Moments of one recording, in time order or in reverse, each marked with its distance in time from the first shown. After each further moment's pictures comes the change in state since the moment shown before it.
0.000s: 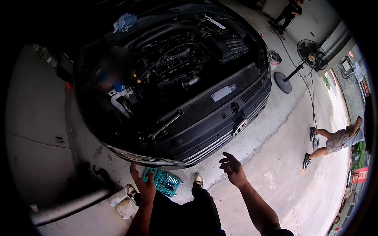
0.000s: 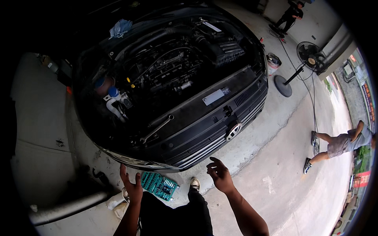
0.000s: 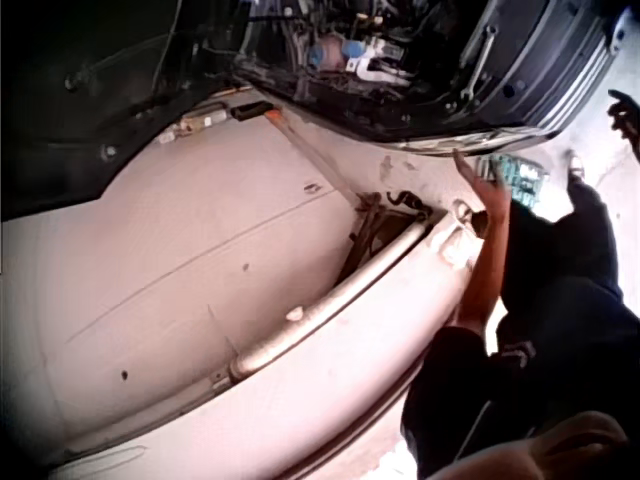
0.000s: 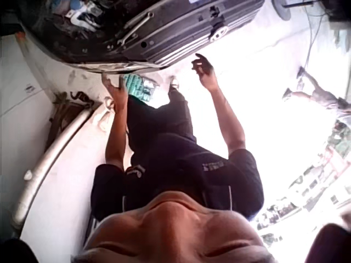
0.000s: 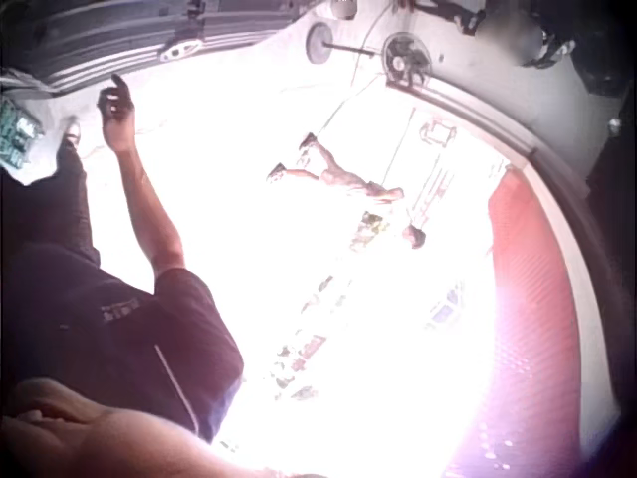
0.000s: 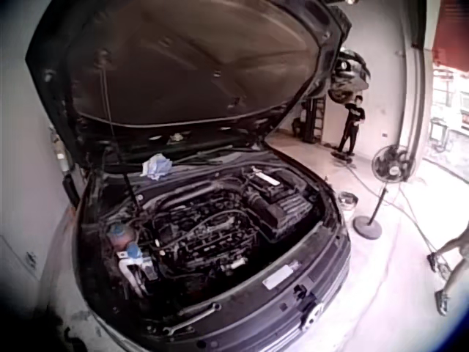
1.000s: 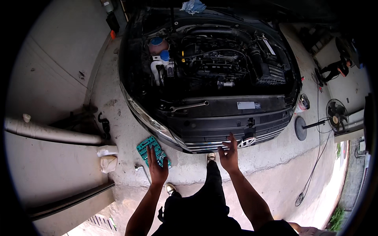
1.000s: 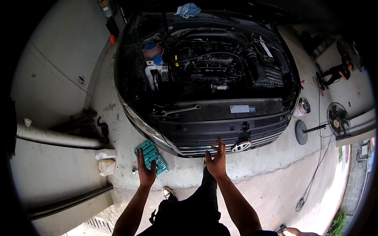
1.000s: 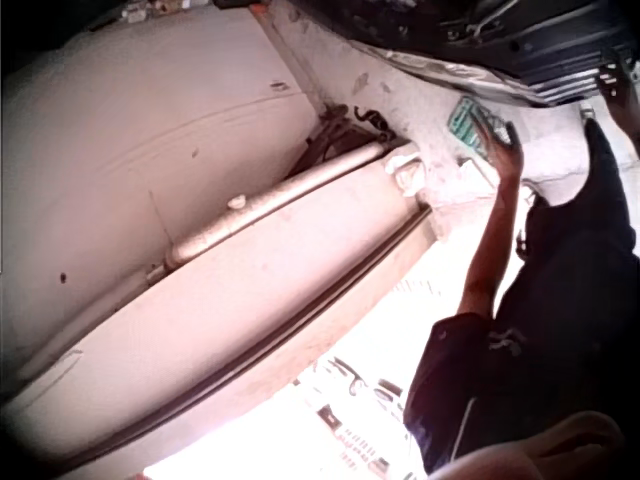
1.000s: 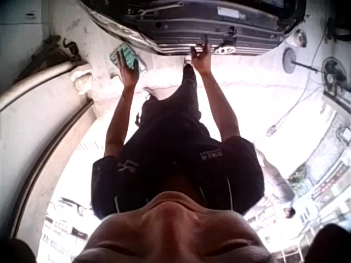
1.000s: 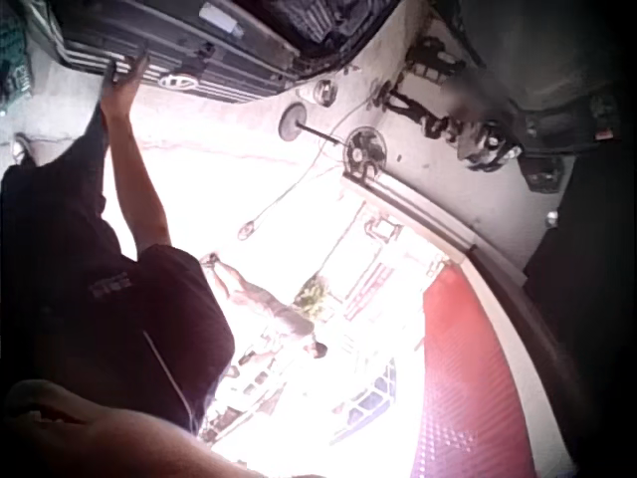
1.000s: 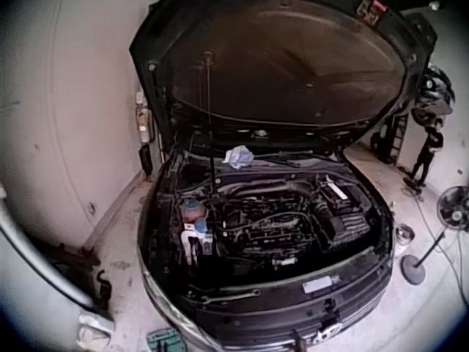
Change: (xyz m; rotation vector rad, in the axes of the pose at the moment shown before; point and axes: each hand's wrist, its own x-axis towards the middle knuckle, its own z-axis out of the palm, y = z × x) left_hand -0.104 0.050 0.041 0.155 0.253 -0.221; right_hand 0.060 -0.023 0.004 -0.389 -0.132 -0.409
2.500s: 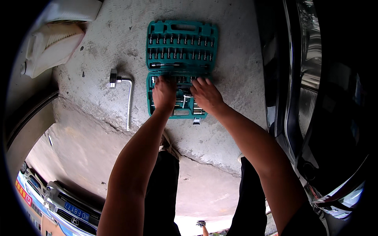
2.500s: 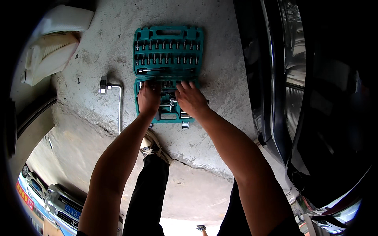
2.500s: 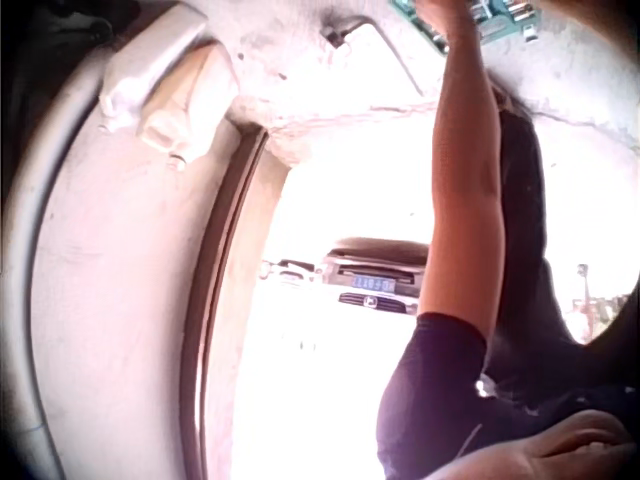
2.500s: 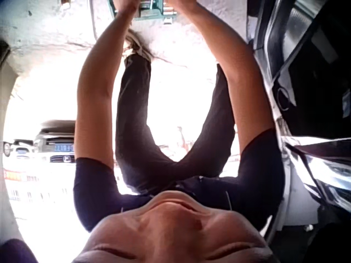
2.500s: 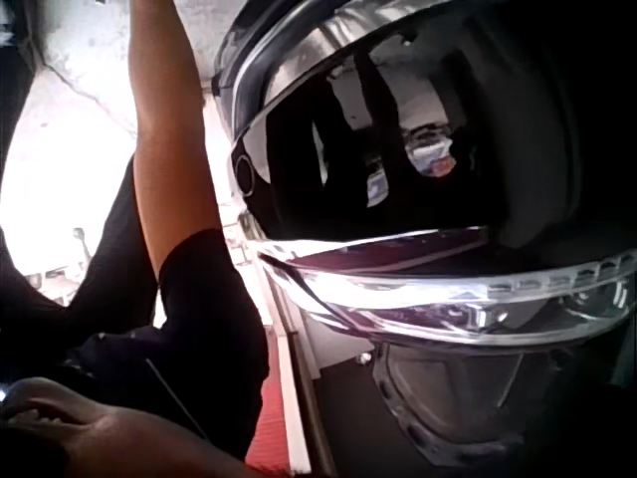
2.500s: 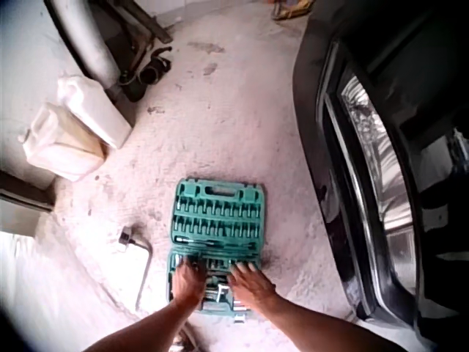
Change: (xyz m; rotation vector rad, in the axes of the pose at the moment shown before) left_hand -0.107 -0.728 0.297 0.243 0.113 -0.890; right_hand -0.097 0.522 0.663 -0.962 -1.169 -1.270
